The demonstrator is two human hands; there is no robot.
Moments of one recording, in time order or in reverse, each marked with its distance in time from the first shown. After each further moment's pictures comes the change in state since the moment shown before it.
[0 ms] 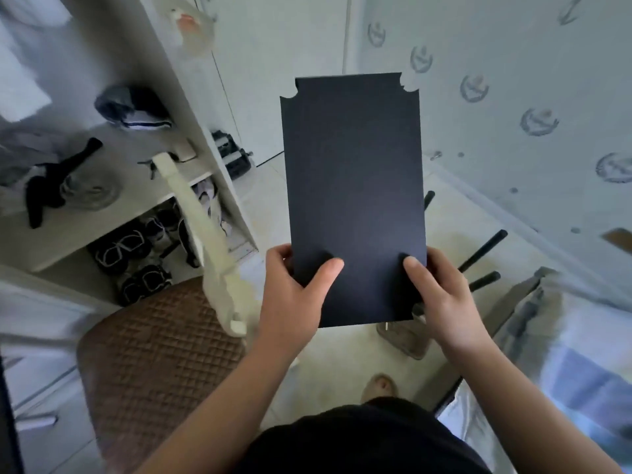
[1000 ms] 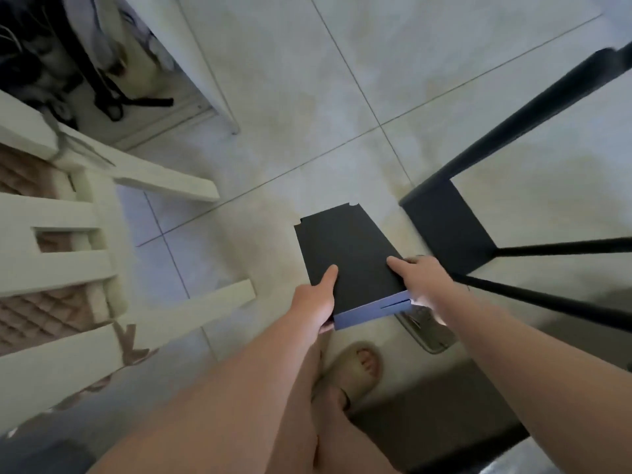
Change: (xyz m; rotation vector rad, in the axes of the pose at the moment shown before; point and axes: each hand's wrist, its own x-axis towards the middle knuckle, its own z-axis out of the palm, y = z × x) left_hand 0.177 -0.532 0.205 0.011 0.182 -1.229; right_hand 0.305 0.513 -0.017 -0.505 -0.366 0.847
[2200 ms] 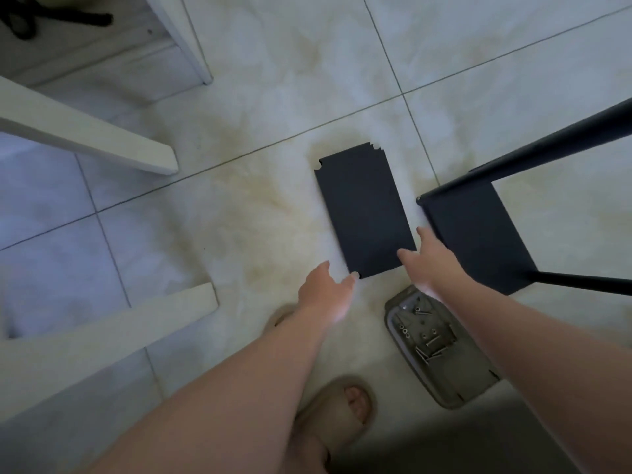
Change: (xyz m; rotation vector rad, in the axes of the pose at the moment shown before) left_hand 0.155 -0.001 0.059 0.525 -0.060 0.300; right_hand 0.170 0.019 0.014 -0.519 0.145 -0.205
